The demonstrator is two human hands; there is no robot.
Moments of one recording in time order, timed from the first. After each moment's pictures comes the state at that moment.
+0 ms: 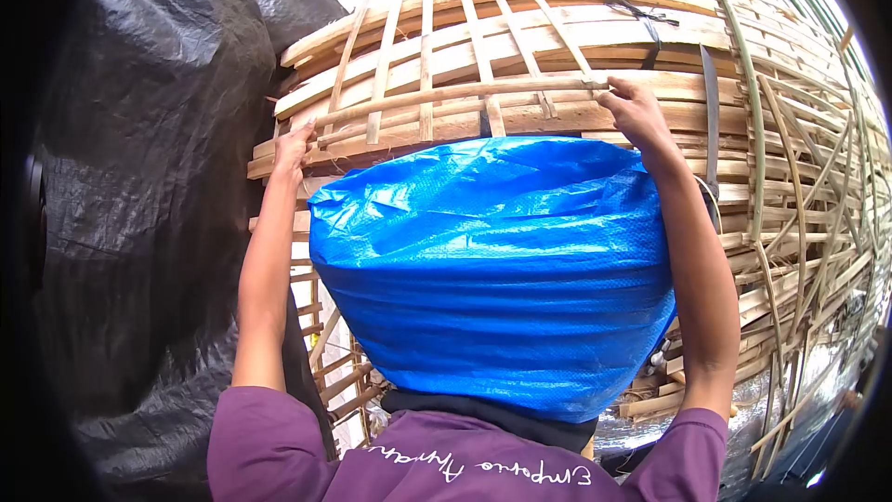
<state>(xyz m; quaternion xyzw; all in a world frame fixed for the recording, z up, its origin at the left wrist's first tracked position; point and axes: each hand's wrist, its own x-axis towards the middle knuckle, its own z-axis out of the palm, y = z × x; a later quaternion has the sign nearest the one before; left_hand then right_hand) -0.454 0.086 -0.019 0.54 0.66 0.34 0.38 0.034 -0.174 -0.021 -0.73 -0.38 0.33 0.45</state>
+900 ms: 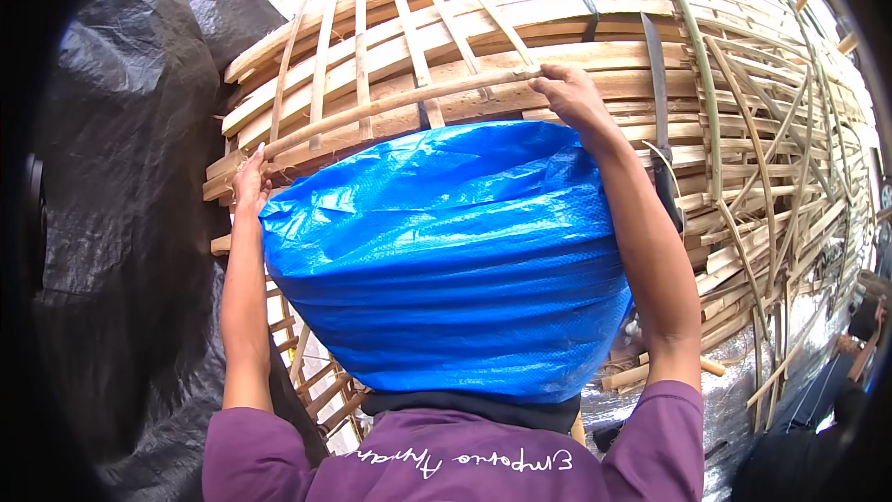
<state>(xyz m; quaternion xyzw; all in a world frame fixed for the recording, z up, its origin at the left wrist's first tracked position) -0.456 0.058 -0.041 0.41 0.66 0.42 0.47 0.015 -0.185 -0.018 -0.73 -0.33 0.34 0.49</state>
